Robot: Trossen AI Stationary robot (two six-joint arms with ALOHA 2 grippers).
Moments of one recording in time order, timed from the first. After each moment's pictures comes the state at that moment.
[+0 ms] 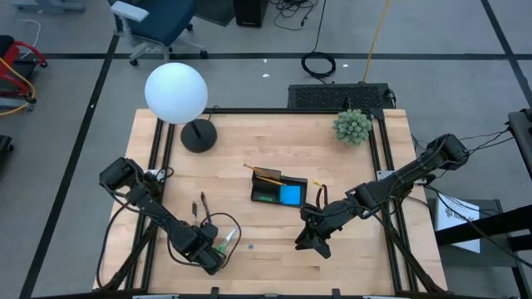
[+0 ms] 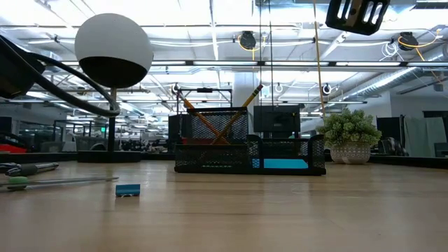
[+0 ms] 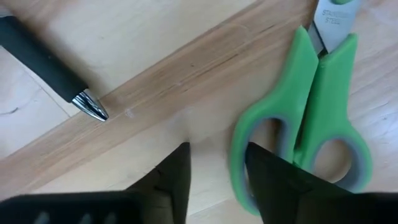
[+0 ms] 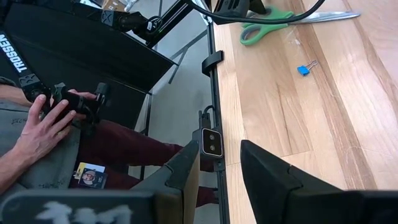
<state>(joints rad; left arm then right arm) -0.73 1.81 1.08 -0.75 0.12 -1.79 0.48 1.41 0.93 -0.02 -0.11 0.92</state>
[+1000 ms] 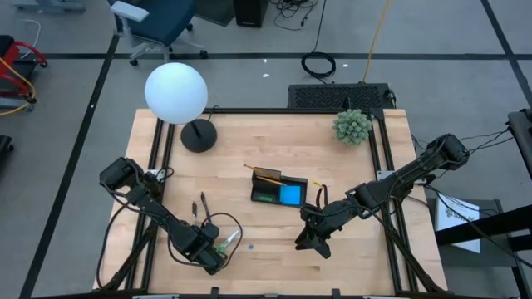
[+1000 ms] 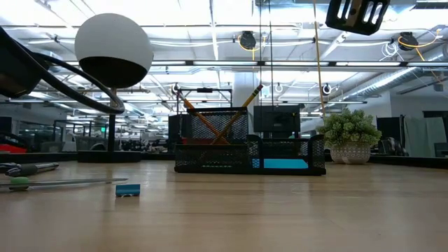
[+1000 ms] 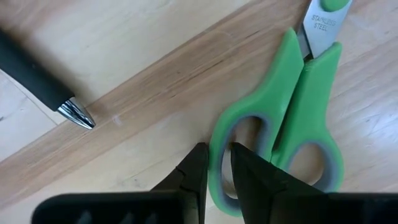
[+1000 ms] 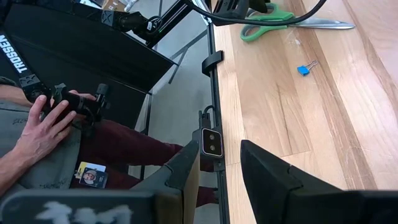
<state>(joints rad) -0.72 1.81 1.08 -0.73 0.11 -1.77 0.48 1.41 0.93 -0.02 -0.11 0.92</state>
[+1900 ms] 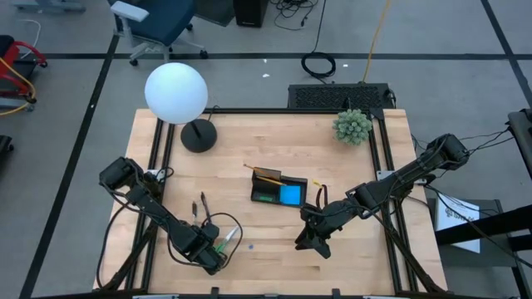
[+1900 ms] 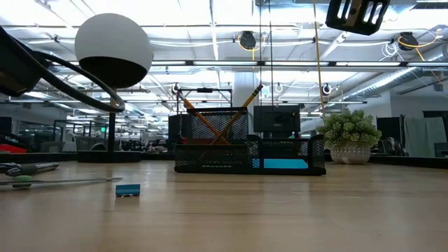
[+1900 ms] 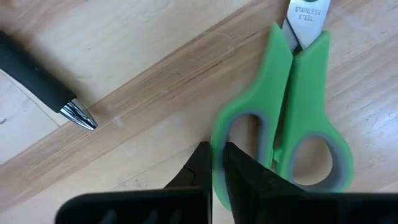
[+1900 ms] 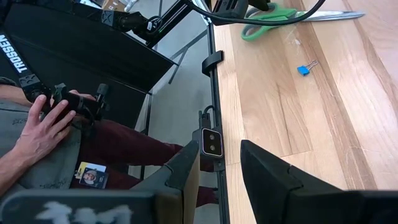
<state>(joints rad) -0.72 1.81 1.08 -0.73 0.10 -1.77 0.48 1.41 0.93 -0.02 -0.11 0.92</state>
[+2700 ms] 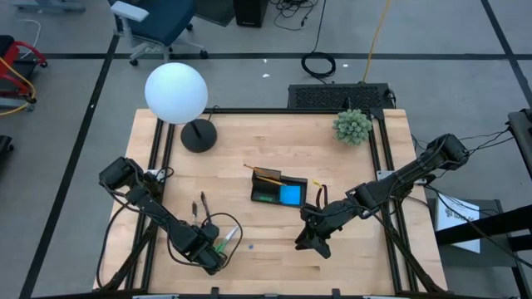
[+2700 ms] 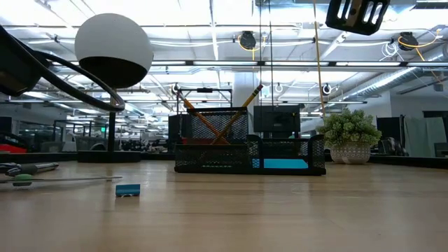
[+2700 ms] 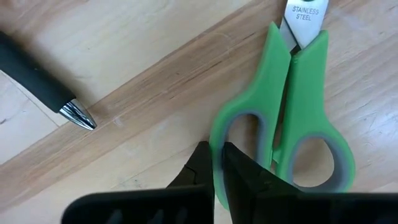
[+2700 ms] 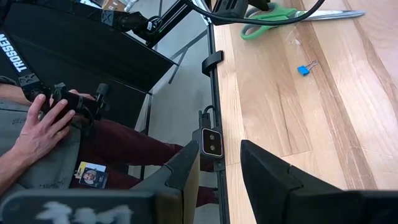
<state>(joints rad) -0.72 1.81 1.08 -0.73 0.10 -1.77 0.48 1.41 0.93 -0.02 -0.11 0.92</state>
